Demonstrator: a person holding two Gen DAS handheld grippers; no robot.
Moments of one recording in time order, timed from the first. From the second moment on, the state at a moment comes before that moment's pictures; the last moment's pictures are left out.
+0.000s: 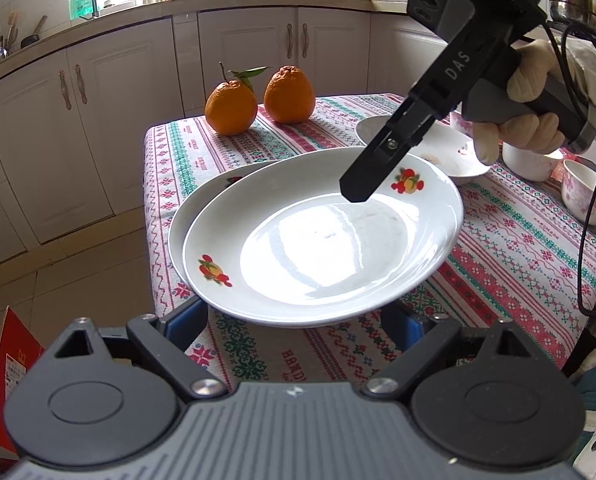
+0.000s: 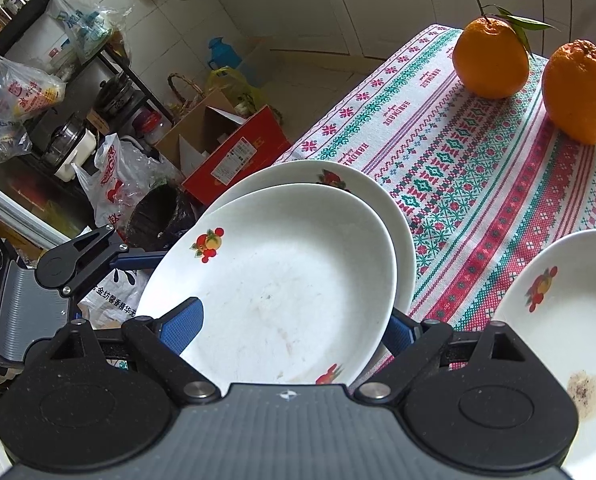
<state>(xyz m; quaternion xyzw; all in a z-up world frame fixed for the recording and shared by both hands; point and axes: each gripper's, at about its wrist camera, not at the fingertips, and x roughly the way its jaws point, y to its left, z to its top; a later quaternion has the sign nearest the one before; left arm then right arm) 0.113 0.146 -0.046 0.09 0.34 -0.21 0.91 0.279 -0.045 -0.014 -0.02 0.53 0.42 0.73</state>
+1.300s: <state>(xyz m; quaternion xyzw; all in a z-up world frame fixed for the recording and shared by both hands) 0.092 0.143 -0.031 0.10 0.30 -0.20 0.93 0.234 -0.065 -0.014 -0.05 0.50 0.37 0.78</state>
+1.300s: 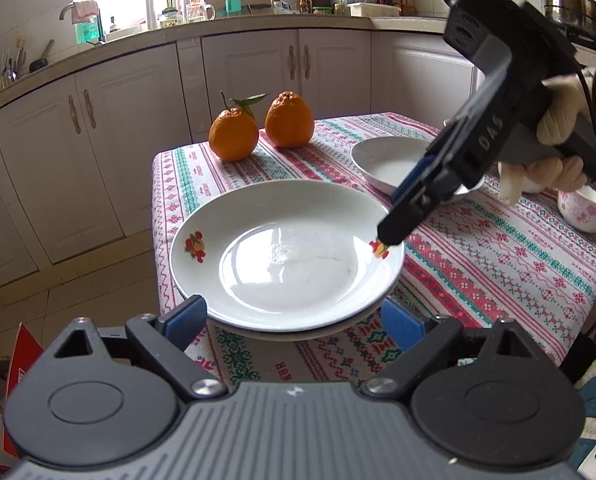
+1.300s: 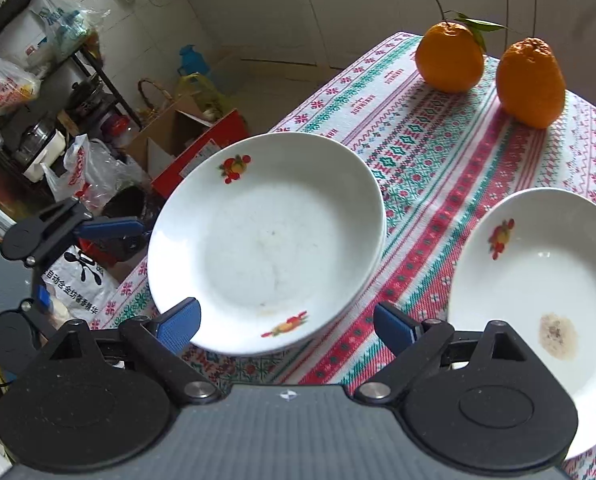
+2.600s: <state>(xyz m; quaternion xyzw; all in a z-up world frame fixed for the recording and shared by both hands) 0.251 -0.020 0.006 0.15 0.31 -0.34 0.88 0.185 -0.162 -0.075 -0.04 0.40 0.09 0.91</state>
